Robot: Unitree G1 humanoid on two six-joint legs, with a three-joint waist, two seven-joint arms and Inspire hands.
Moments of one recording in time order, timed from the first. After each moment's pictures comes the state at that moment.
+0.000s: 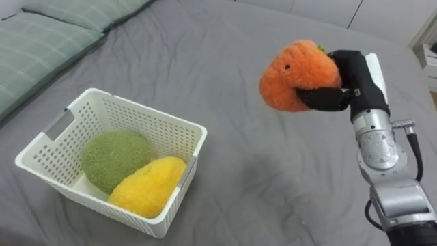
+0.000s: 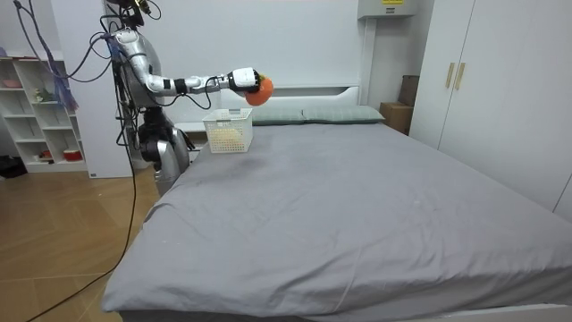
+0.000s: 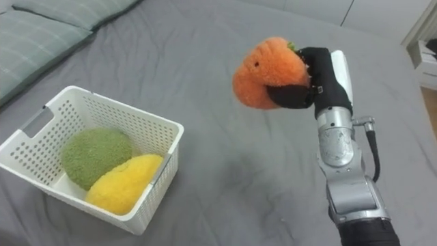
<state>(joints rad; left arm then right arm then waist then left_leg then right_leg) 0.27 0.18 0.13 0.89 0.26 0.07 0.32 -0.26 -0.38 0.08 0.18 -0.16 0.05 -0.16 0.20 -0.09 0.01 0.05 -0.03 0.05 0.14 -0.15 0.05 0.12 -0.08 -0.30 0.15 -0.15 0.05</state>
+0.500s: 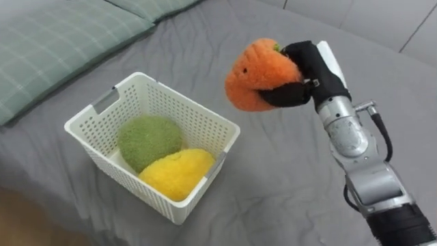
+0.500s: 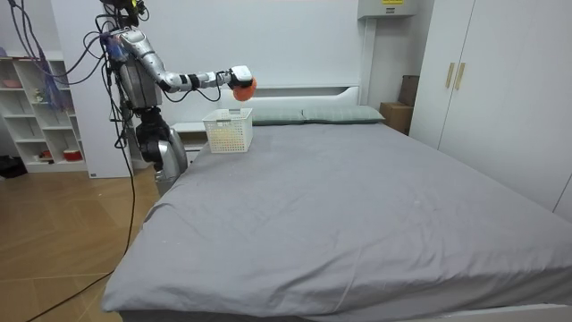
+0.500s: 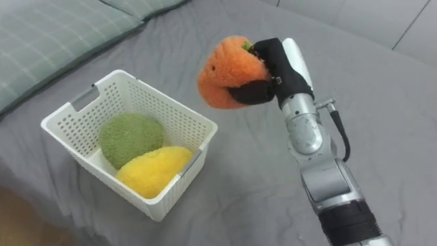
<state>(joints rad) 0.28 0.18 0.13 0.85 0.32 0.11 0.27 -0.38 -0.34 0.25 0.20 -0.19 0.07 -0.09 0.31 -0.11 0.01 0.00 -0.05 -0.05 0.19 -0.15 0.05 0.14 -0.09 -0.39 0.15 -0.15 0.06</state>
